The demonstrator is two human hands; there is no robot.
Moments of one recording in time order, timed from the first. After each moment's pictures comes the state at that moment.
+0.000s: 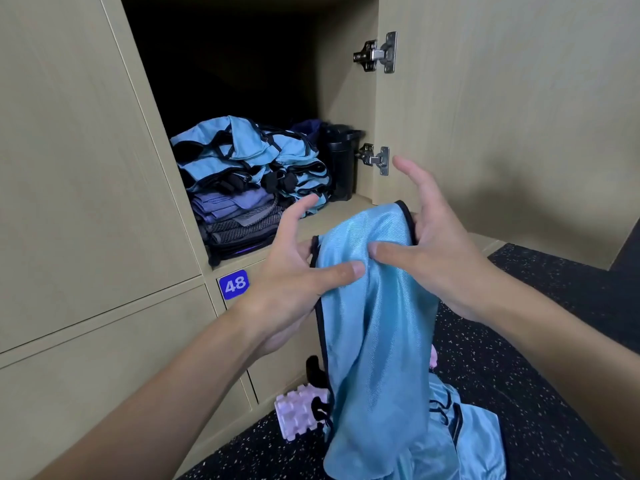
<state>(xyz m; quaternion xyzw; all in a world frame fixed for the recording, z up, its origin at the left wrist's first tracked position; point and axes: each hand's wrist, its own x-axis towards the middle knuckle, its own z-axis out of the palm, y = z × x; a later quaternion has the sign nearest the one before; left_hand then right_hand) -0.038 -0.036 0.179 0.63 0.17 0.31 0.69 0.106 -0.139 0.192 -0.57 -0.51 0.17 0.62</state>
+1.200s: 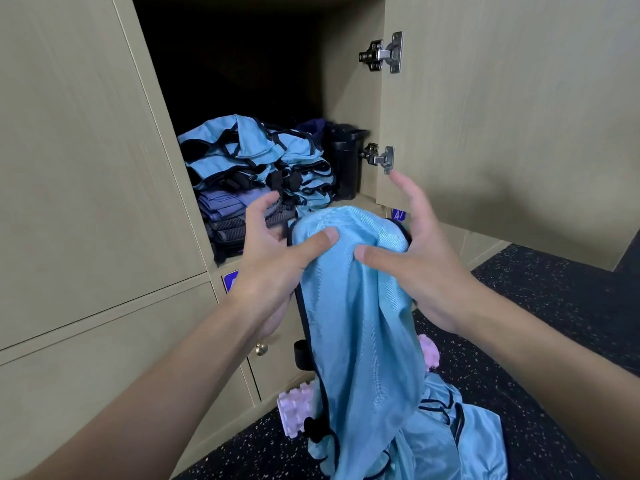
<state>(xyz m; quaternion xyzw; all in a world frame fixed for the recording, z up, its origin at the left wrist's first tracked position) -0.041 -0.021 0.184 0.61 0.24 0.41 0.64 0.102 -0.118 0.167 -0.54 -0.47 0.21 0.66</state>
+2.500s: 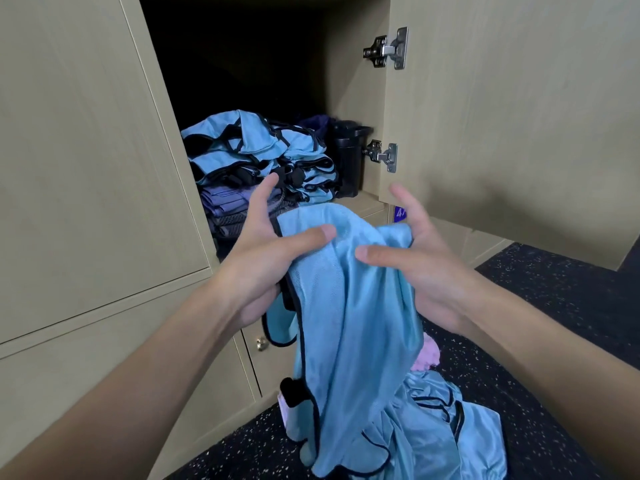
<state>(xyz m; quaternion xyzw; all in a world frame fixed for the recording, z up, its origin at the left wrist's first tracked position) -0.056 -0.008 0.192 0.65 0.23 0.33 0.65 0.096 -0.122 0.170 -0.53 -0.38 0.36 0.67</state>
